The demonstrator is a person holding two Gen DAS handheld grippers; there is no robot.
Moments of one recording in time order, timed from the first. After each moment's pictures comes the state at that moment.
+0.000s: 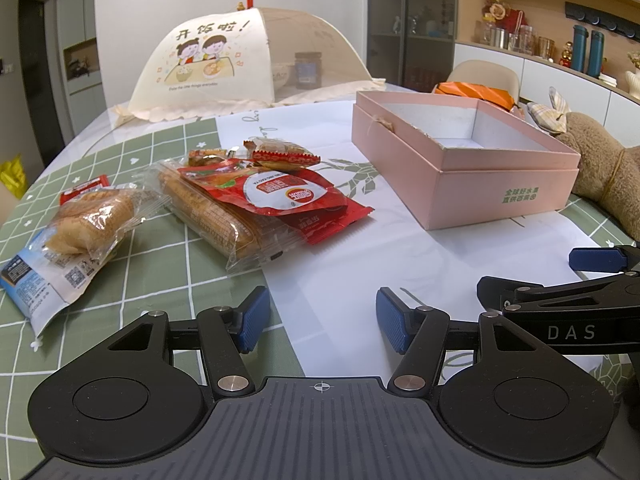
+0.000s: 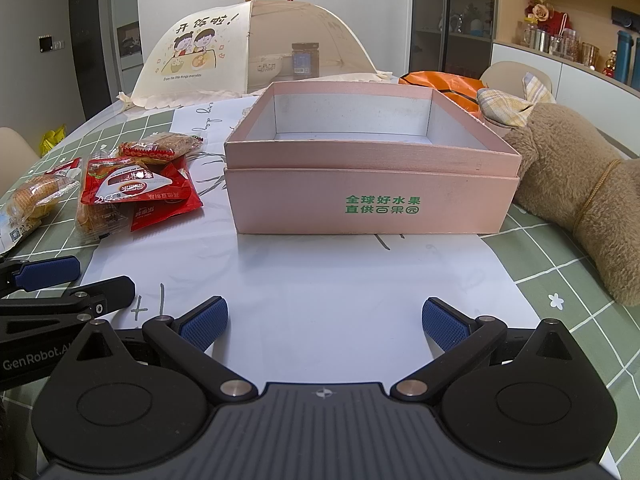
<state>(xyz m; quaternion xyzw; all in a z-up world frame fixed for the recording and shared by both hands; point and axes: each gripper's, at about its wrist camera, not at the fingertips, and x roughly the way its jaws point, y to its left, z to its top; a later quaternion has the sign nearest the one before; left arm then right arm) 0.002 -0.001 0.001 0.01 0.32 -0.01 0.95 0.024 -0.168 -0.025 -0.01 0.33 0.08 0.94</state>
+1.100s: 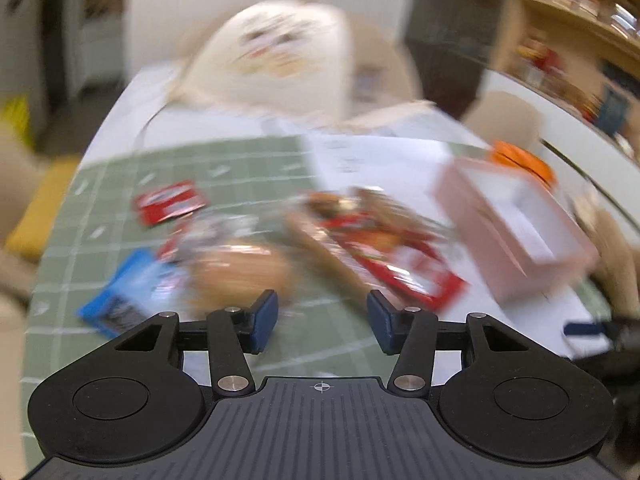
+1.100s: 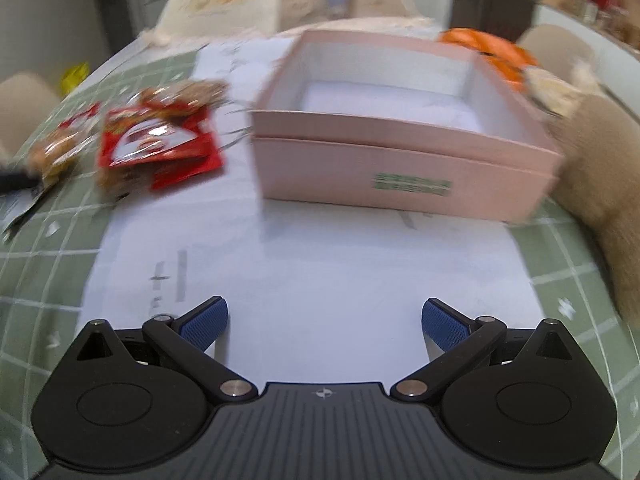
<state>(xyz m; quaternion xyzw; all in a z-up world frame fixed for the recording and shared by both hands) 0.028 0.160 0.084 -0.11 0.37 -0.01 0.92 0.051 -0.152 -0.005 -0.05 0.43 0.15 0.89</state>
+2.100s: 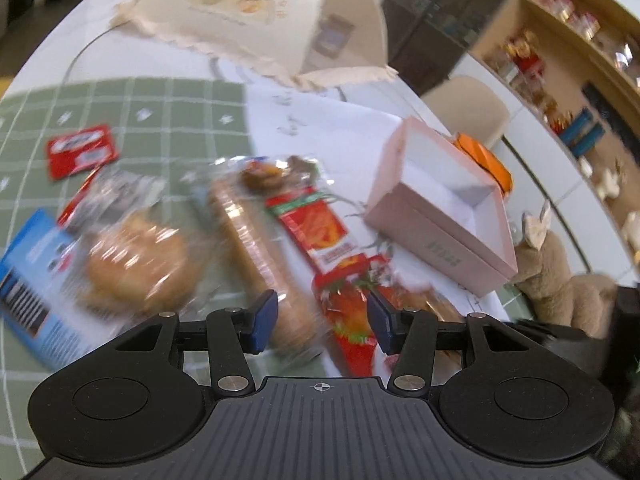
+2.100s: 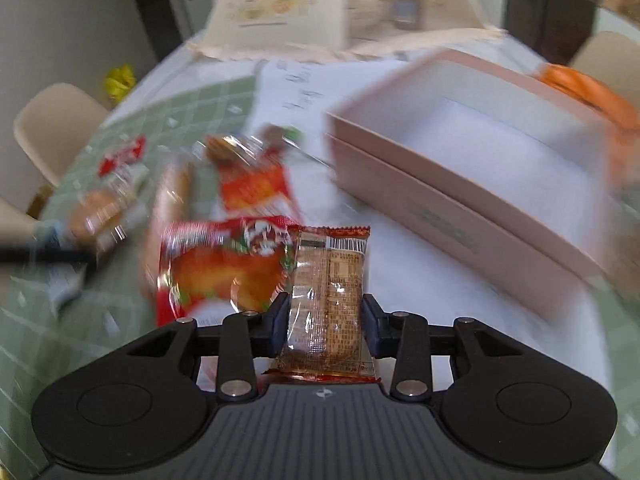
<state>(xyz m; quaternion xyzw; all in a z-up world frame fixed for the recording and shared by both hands) 0.087 0.118 0.076 -0.17 0.43 -0.11 0.88 0.098 -0.126 0.021 -0.03 0.44 0.19 0.88</state>
